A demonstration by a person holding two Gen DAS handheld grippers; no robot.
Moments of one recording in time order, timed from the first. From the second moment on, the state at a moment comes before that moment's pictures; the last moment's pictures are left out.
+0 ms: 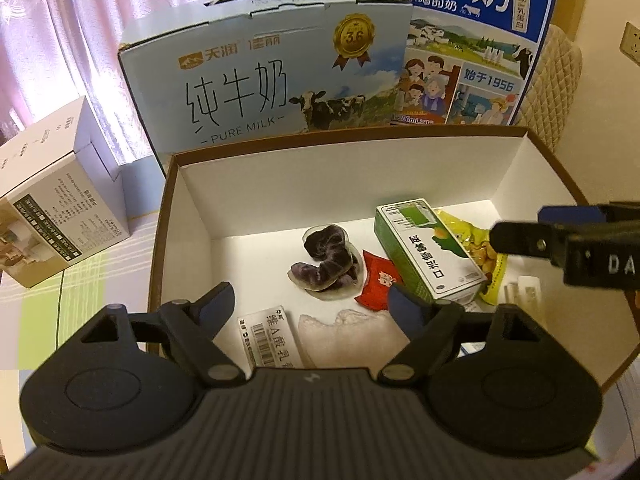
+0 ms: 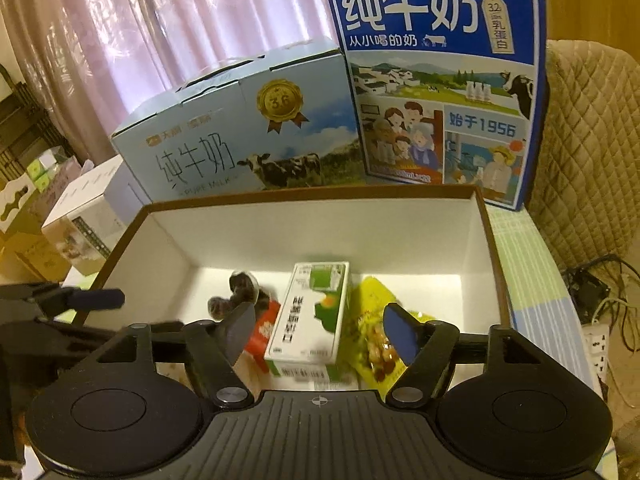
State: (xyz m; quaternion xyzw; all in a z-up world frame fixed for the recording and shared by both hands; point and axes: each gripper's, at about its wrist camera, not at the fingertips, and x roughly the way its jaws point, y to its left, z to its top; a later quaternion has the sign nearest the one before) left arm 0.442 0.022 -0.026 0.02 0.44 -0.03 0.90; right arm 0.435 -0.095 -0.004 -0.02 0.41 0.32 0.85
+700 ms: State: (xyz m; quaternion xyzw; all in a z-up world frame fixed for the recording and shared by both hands) left arm 0.374 0.008 0.025 0.00 0.41 -0.02 0.91; right arm 0.360 -0.133 0.035 -0.02 0.38 0.35 0.85
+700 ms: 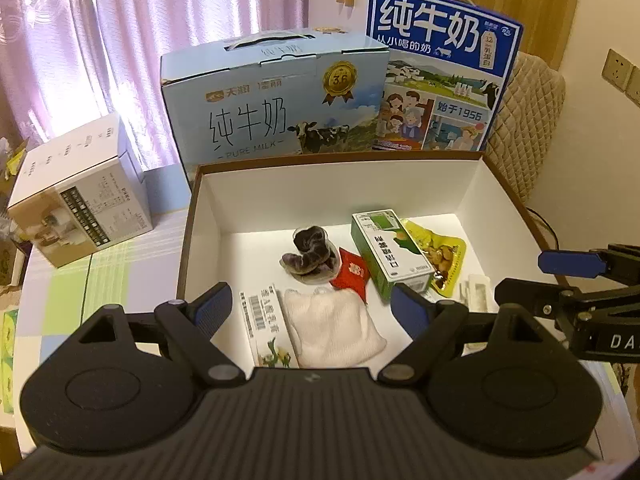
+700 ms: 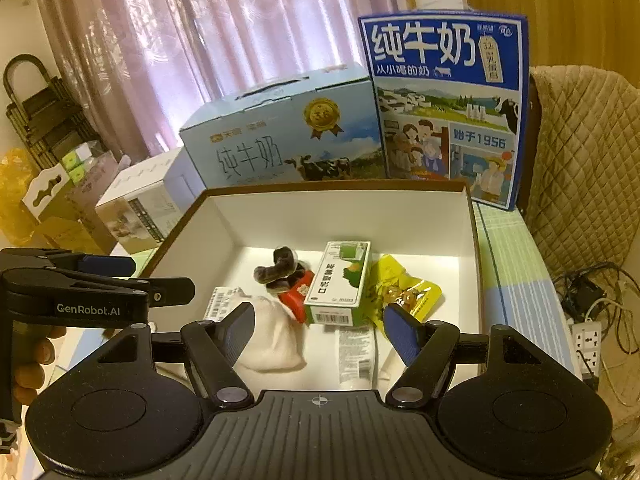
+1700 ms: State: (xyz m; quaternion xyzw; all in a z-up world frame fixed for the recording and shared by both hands) left arm 0.233 -0.007 0.044 -0.03 0.42 0.00 0.91; right arm 0.242 -0.174 0.052 -0.02 0.40 0.38 0.84
